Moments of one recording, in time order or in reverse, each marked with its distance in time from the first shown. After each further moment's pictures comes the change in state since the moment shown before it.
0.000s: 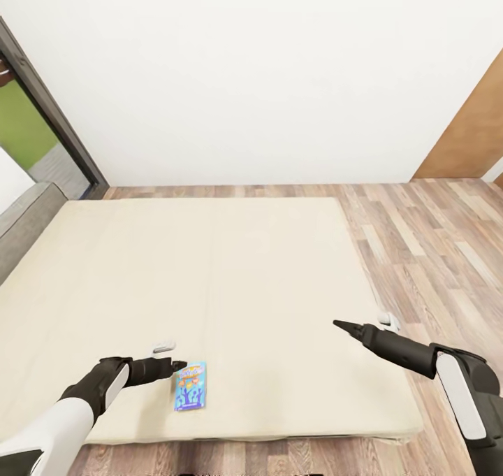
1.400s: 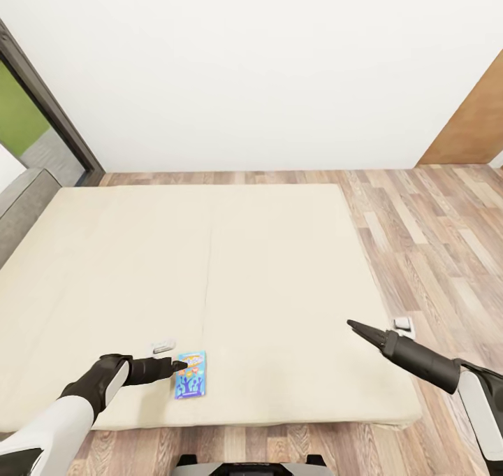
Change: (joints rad) left arm -0.005 0.000 0.008 -0.012 0.002 0.078 -0.012; right arm 0.063 -0.013 -0.087 0.001 0.014 -0.089 0.372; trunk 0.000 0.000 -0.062
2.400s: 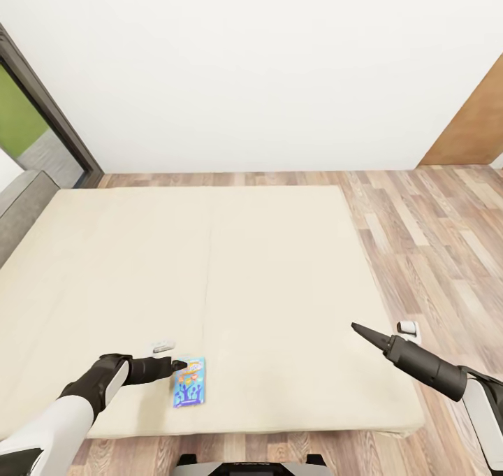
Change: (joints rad) left arm 0.000 0.001 0.000 -0.003 -0.001 -0.003 0.002; right arm 0.027 0.002 -0.018 0.006 0.005 -0.070 0.079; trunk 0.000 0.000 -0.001
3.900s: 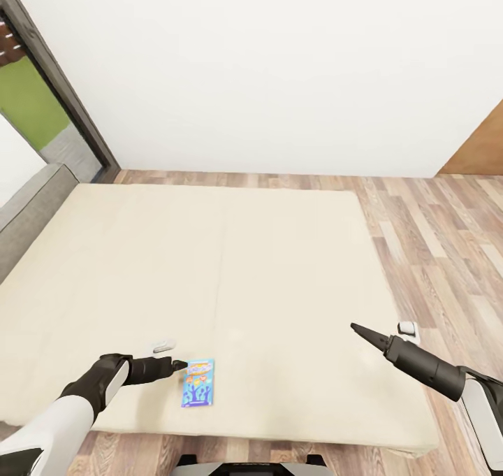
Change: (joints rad) left arm 0.000 -0.001 0.001 0.000 0.000 0.000 -0.006; right arm 0.000 0.000 0.000 0.002 -0.001 0.007 -0.042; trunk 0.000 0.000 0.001
